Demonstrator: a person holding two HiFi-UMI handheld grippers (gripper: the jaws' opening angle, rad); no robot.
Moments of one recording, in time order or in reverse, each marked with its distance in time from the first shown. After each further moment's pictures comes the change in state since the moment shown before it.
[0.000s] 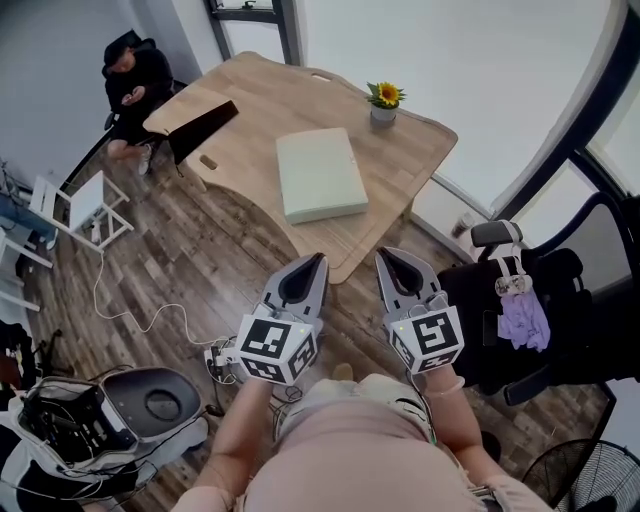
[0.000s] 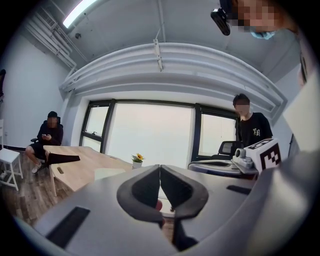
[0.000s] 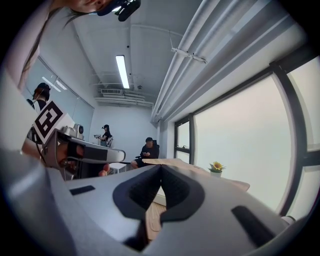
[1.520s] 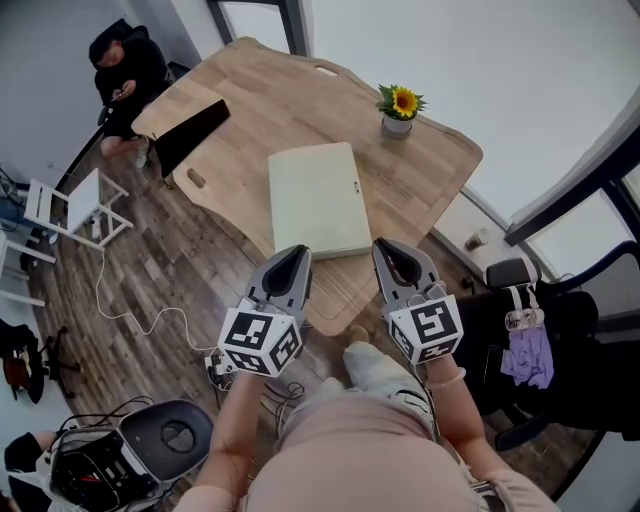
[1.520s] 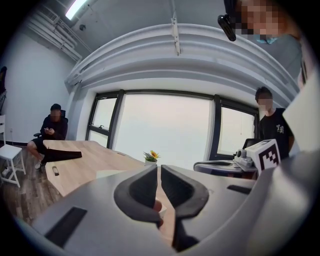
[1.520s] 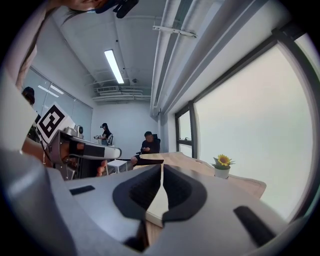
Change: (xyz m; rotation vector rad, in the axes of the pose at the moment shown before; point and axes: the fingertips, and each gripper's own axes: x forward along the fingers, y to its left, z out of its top) left arm 0.165 0.118 0.002 -0.047 0.062 0.086; right arm 0.166 -0.121 -0.037 0.063 0.070 0.077
